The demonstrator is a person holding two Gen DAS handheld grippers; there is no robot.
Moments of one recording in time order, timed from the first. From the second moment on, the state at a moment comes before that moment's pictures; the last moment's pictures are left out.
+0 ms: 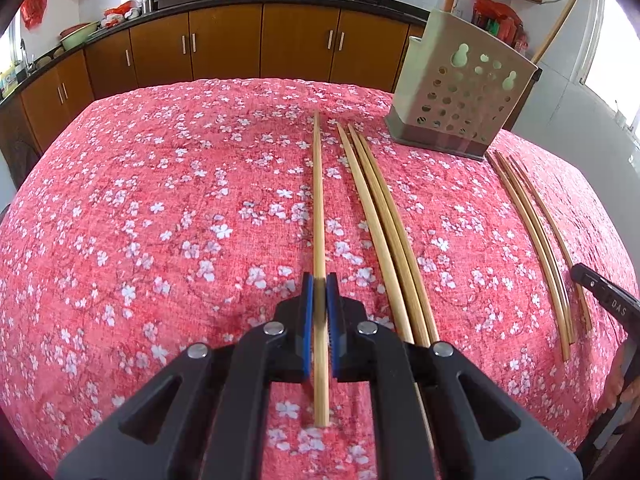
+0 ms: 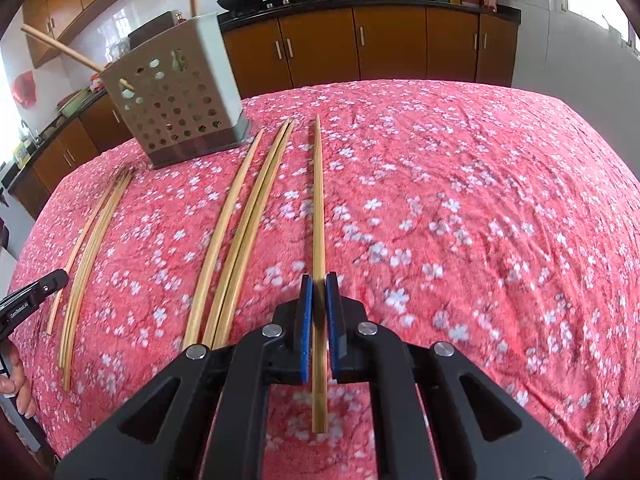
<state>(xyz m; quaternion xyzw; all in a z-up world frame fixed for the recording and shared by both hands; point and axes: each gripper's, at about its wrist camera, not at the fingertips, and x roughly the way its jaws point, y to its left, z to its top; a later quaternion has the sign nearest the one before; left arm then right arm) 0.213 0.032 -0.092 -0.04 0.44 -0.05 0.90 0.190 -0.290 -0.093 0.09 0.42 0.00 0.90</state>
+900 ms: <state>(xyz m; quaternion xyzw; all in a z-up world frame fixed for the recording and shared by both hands) 0.196 0.059 -0.011 -0.05 0.35 -0.04 0.93 0.165 -0.319 -0.021 0.10 0.31 -0.01 0.95</state>
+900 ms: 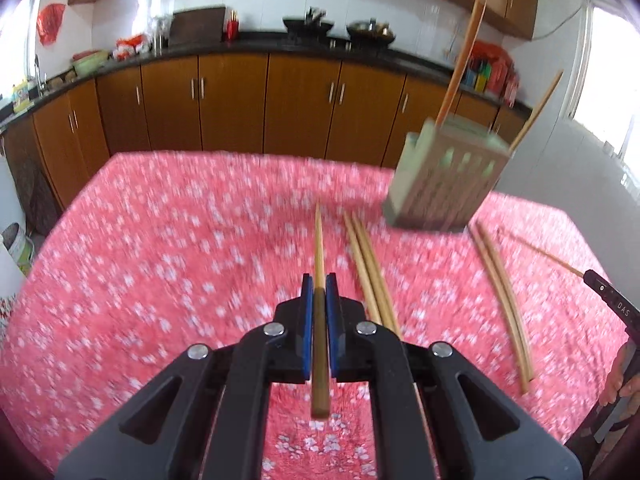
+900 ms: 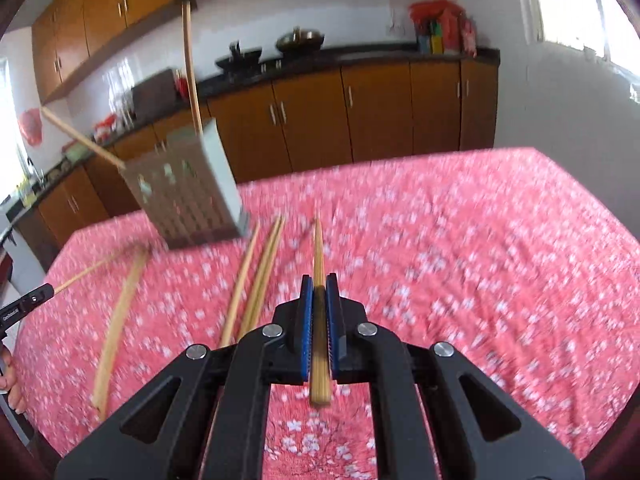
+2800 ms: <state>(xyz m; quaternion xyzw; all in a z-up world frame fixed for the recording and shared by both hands) 0.315 -0.027 0.151 -0.09 0.19 -0.08 0.97 0.268 -0.249 0.122 0.10 0.21 0.08 0.97</state>
